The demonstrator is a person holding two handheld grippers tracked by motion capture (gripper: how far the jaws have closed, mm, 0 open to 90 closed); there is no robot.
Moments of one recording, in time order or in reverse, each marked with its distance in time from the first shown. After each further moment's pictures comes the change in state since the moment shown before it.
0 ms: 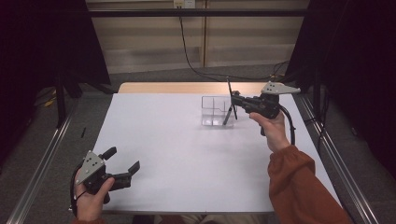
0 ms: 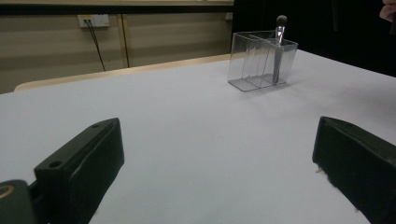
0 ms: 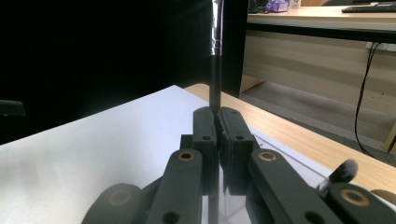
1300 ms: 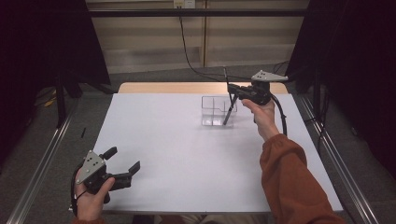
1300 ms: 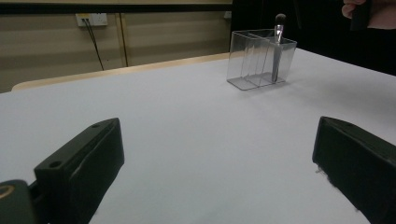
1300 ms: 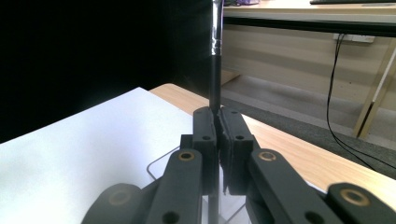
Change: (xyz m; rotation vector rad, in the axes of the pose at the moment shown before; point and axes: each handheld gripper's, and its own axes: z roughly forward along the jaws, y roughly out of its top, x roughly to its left) left arm 0.000 0.000 0.001 0.005 -0.005 -0.002; right arm -0.034 0.005 0.042 0.028 -0.103 0.036
